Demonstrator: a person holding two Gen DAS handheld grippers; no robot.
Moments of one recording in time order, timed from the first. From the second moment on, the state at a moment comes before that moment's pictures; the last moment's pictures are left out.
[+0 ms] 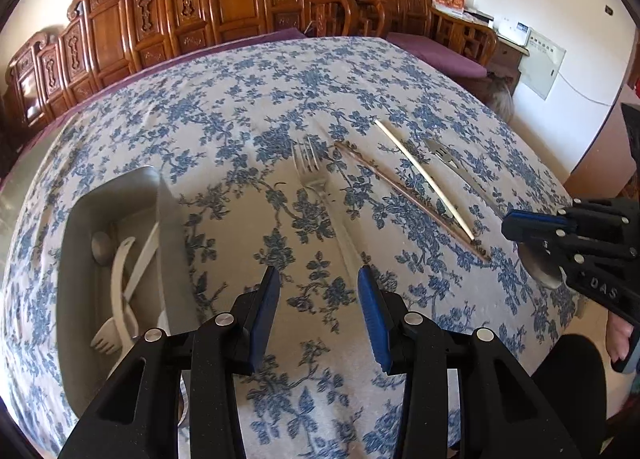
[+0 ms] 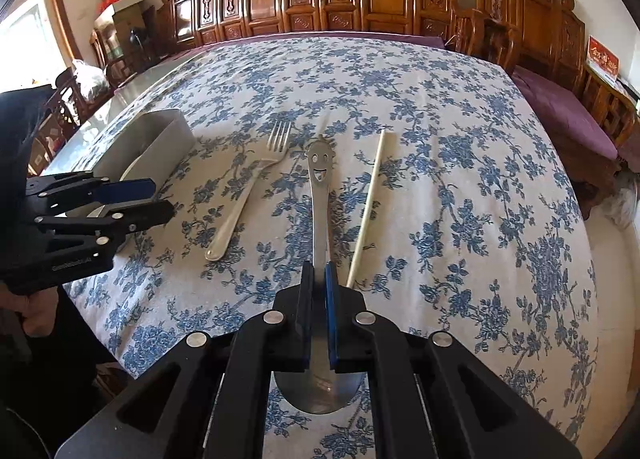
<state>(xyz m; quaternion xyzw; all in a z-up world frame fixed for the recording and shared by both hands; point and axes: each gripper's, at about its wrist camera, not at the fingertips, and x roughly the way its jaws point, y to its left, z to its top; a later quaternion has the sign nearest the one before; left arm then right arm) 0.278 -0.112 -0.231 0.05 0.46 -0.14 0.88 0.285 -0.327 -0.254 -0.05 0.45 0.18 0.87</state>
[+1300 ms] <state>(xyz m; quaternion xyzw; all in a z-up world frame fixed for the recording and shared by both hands) 0.342 -0.136 -0.272 0.04 0.53 -0.10 0.84 0.288 -0.343 -0.248 -0.02 0.45 0.17 0.88</state>
